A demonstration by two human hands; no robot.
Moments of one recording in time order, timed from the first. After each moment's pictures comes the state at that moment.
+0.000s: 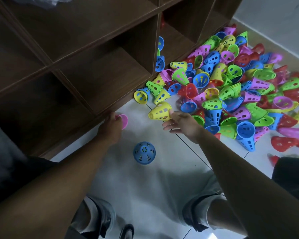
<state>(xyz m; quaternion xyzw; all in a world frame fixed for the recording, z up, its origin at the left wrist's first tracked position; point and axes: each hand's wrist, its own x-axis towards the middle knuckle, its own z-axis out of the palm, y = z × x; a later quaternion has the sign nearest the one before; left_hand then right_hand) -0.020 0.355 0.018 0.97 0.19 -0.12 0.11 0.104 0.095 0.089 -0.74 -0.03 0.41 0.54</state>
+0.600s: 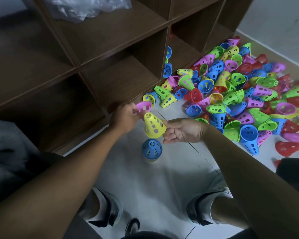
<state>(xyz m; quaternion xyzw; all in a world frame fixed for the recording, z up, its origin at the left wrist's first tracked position) -0.010 0.334 0.096 0.92 0.22 0.05 0.31 0.084 0.101 0.122 -0.56 -0.10 0.65 0.50</state>
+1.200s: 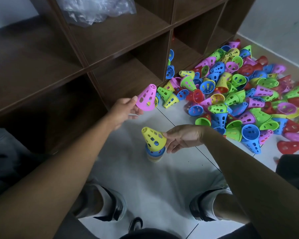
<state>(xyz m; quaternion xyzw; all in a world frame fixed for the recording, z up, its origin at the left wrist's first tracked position) -0.023 0.341 0.146 0.70 0.27 -0.02 0.66 0.067 0.098 0.119 -0.59 -0.15 0.69 0.39</state>
